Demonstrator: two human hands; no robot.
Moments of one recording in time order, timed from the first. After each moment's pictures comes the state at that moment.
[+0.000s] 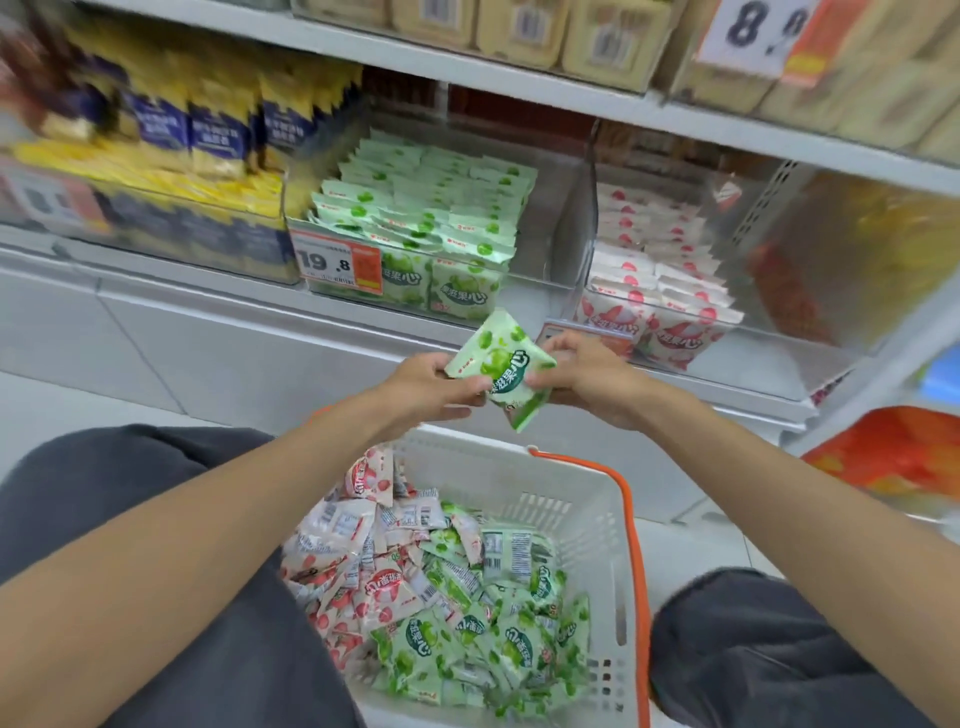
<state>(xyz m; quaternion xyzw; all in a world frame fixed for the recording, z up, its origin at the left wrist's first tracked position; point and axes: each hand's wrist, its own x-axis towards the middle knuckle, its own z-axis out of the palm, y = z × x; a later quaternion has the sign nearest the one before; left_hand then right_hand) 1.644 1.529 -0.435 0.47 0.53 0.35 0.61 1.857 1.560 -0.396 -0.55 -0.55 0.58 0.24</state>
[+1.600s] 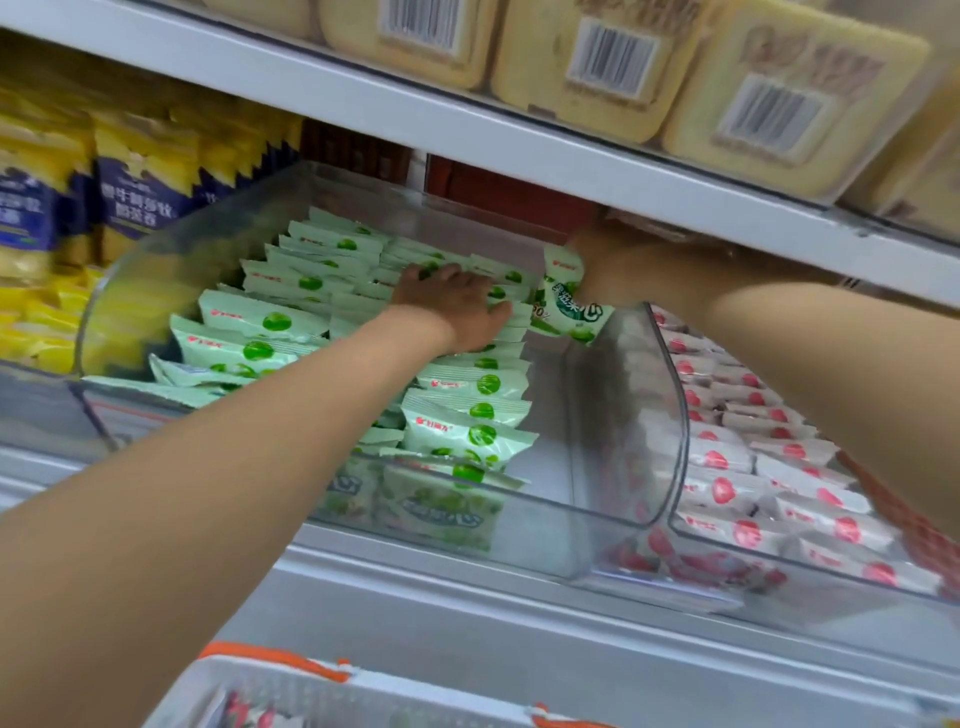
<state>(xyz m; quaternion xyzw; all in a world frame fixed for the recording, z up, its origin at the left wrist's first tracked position) 1.646 1.823 -0.375 0.76 0.65 0.04 0.05 1.814 1.861 -0.301 -0.63 -0.78 -0.05 -0.05</state>
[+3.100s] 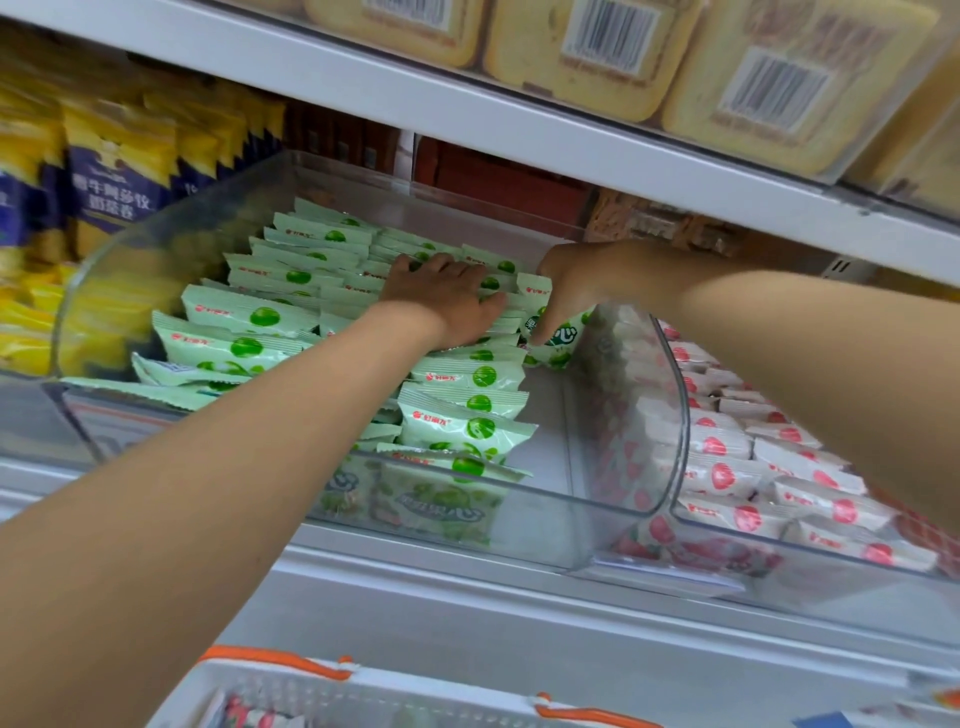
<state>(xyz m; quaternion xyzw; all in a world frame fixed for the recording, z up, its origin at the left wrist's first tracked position) 1.646 1.818 -0.374 0.76 0.65 0.05 0.04 1.798 1.866 -0.317 -0.62 -0.77 0.07 -0.16</state>
